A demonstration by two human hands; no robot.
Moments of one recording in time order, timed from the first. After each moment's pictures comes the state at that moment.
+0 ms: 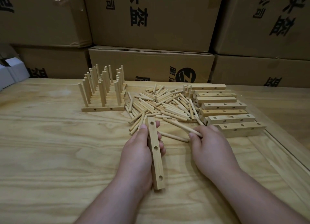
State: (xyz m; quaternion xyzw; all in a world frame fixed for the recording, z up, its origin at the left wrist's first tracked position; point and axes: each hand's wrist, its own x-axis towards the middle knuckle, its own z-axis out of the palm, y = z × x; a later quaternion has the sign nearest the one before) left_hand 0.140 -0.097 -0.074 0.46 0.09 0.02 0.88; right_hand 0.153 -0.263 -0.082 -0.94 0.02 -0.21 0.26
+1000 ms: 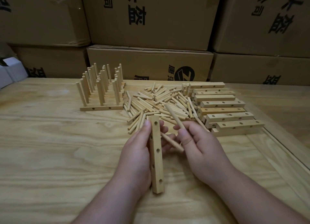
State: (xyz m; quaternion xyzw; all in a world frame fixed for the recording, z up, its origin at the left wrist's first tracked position) left_hand 0.133 -0.098 -0.068 0.43 0.04 -0.02 0.90; right_hand 0.139 -0.252 -0.076 -0.84 -0.18 -0.16 0.49
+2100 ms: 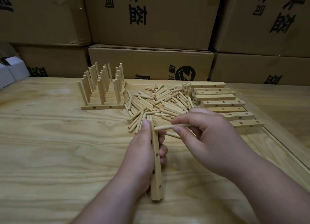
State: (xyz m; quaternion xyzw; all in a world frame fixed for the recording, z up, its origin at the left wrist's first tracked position) left_hand 0.129 -0.100 -0.066 0.54 0.06 -0.02 0.84; right_hand 0.123 -0.257 -0.015 -0.89 -0.26 -0.22 0.30
